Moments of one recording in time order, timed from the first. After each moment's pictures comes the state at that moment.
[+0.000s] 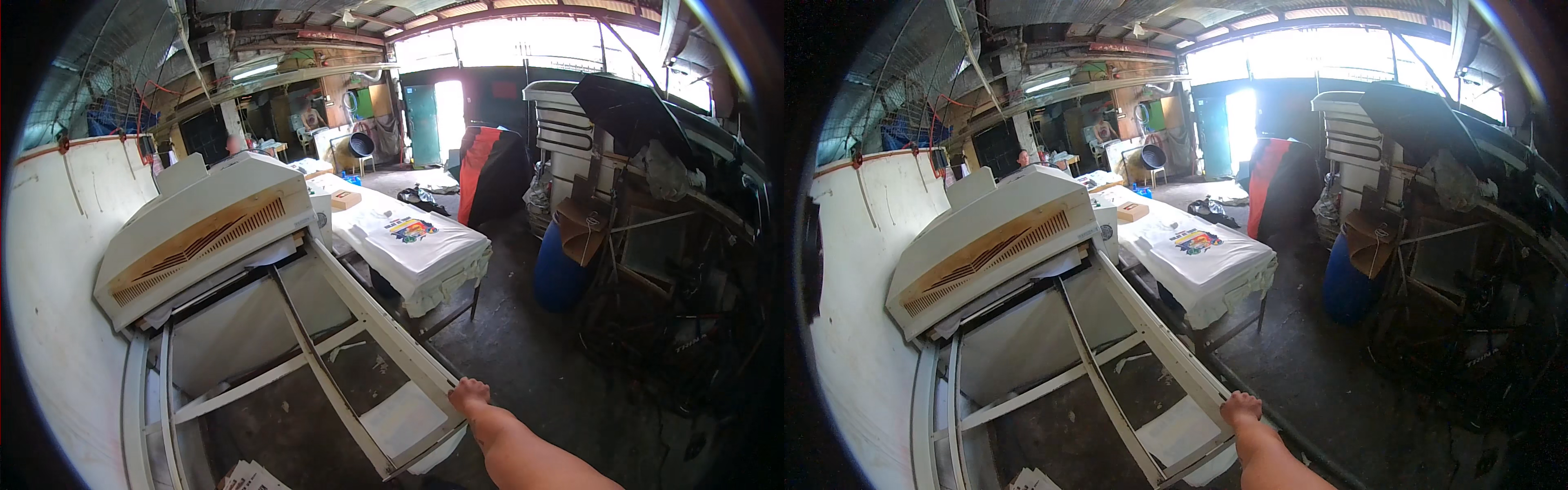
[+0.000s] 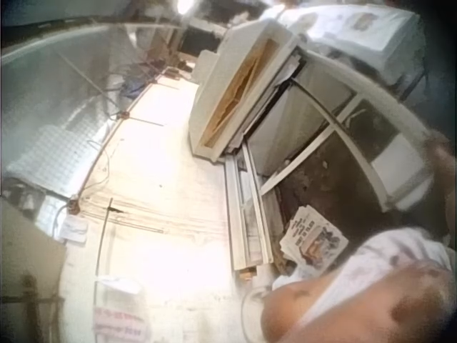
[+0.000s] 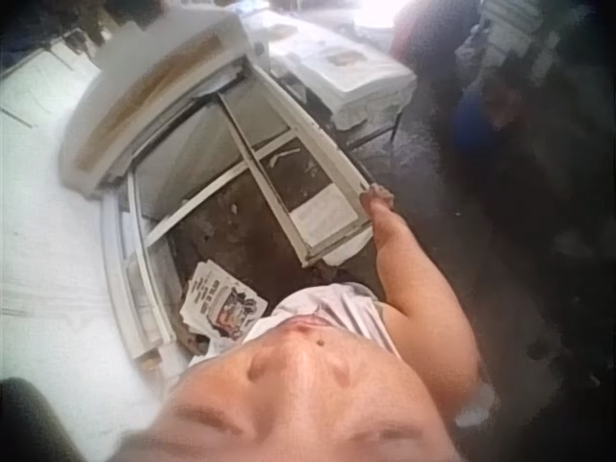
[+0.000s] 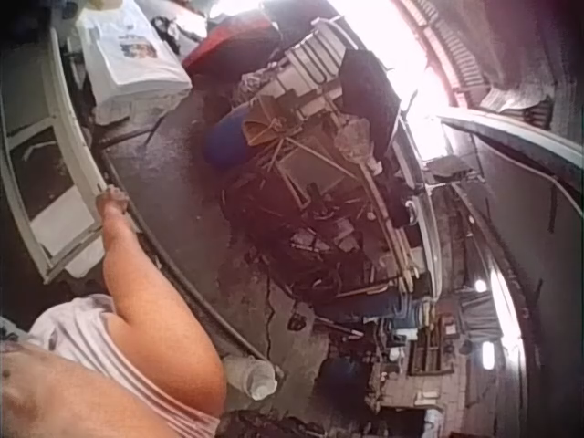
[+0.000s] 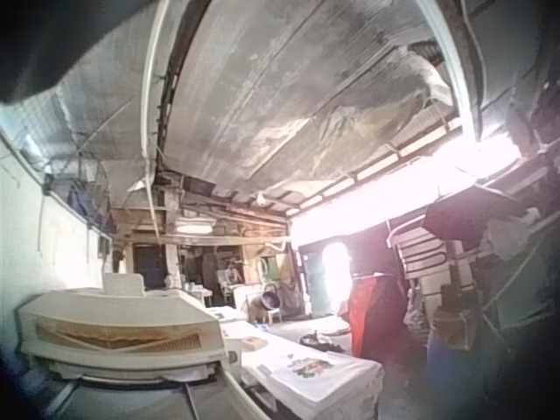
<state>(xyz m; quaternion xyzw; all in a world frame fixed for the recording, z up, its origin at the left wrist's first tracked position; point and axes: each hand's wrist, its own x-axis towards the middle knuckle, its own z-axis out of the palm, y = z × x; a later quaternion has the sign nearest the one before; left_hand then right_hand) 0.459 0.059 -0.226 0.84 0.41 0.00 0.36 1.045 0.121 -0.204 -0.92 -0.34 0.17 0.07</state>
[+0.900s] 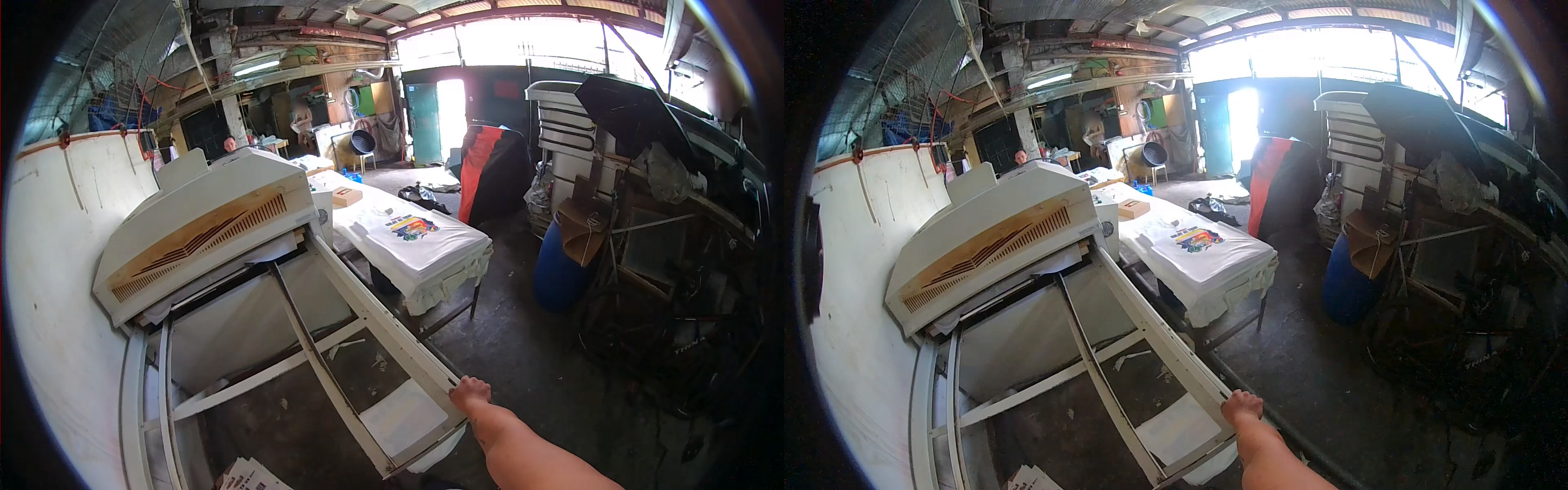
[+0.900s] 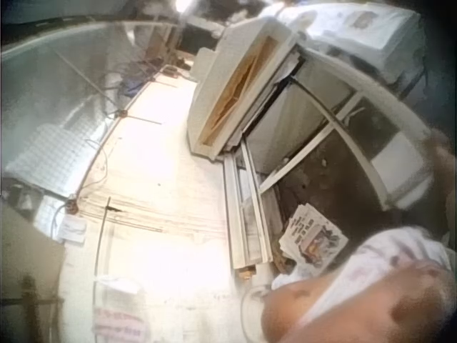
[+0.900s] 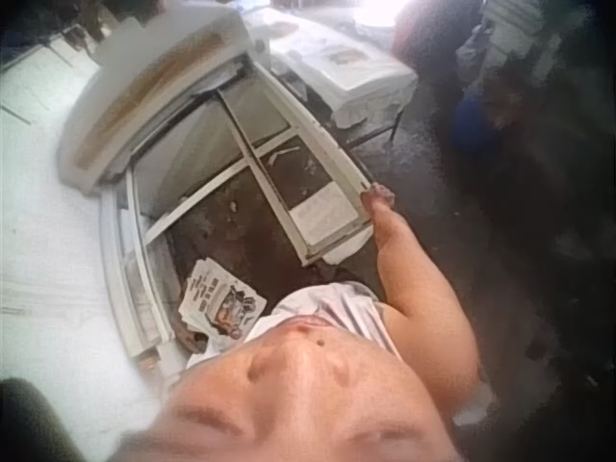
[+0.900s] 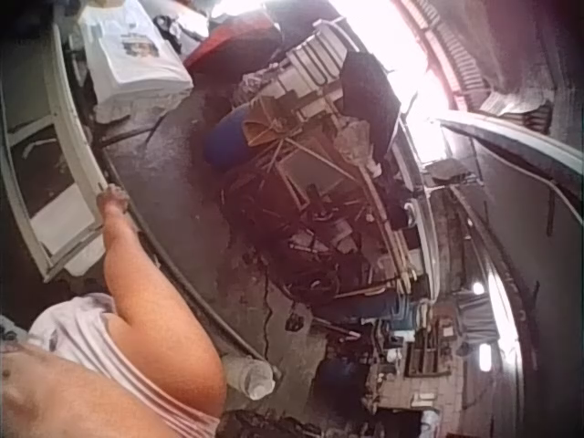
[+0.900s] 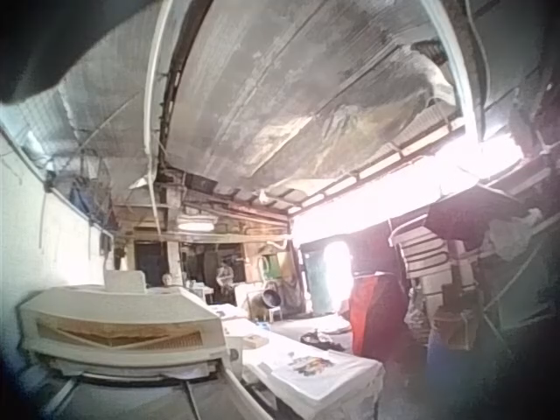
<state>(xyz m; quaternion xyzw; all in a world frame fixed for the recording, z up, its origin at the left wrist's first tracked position) 0.458 0.070 -0.225 0.86 0.37 -0.01 0.36 1.042 0.121 -0.197 -0.92 -0.34 0.18 0.07</state>
